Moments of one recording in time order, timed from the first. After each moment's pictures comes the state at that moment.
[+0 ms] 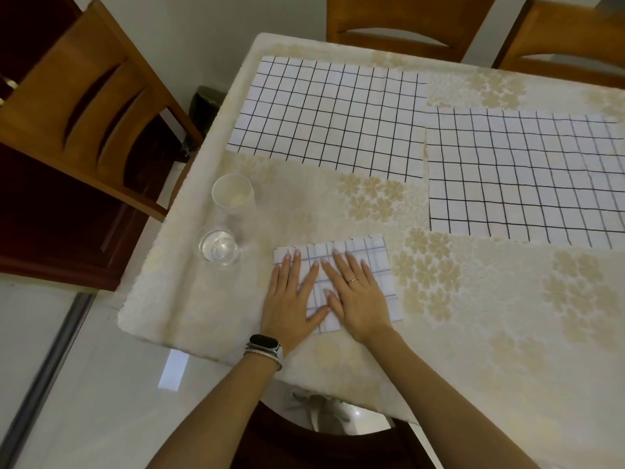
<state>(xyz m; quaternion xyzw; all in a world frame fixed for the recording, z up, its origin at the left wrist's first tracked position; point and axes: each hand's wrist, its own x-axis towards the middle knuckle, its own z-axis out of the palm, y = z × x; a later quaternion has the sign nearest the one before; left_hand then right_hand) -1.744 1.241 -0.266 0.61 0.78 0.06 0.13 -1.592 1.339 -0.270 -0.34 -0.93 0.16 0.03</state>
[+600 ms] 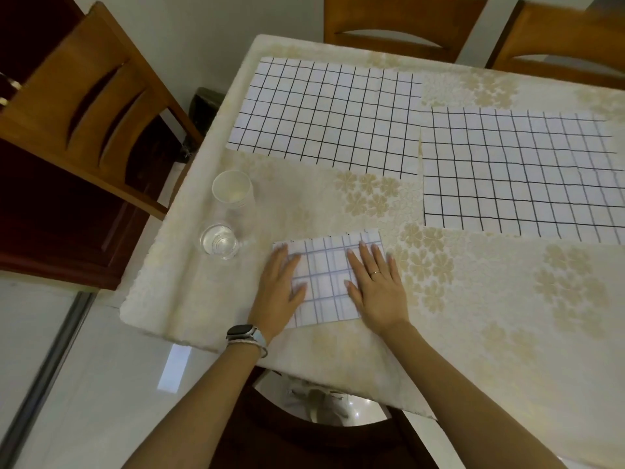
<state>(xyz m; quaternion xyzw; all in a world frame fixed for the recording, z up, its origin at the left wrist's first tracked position) -1.757 1.235 -0.241 0.52 0.77 0.28 0.24 -1.558 1.350 -0.259 -0.41 -0.91 0.11 0.00</state>
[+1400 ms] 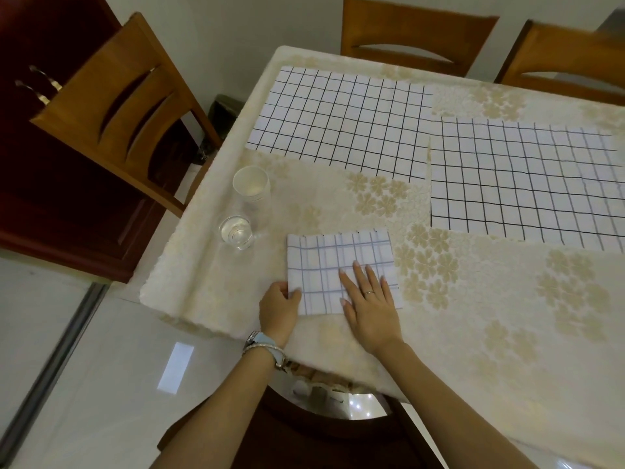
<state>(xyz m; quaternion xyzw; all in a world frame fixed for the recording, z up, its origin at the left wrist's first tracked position) -1.726 1.211 -0.208 0.15 0.85 0.35 0.36 -1.555 1.299 -0.261 -0.40 -0.90 0.17 0.00</state>
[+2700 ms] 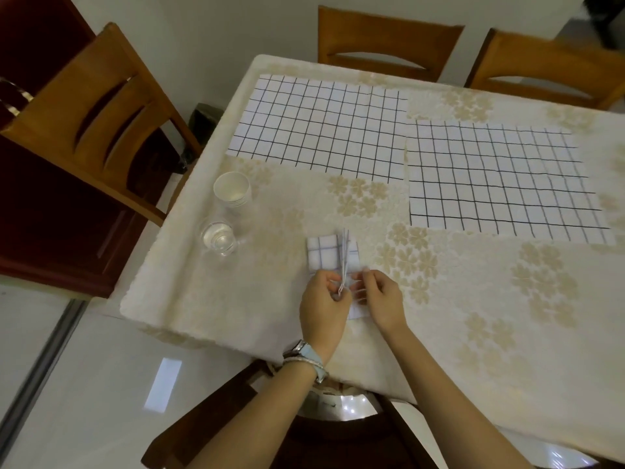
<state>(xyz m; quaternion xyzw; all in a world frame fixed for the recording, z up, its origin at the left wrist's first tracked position) -1.643 1.249 -0.174 0.30 0.80 0.42 0.30 -1.547 1.322 -0.209 -0.57 -0.56 0.55 0.25</state>
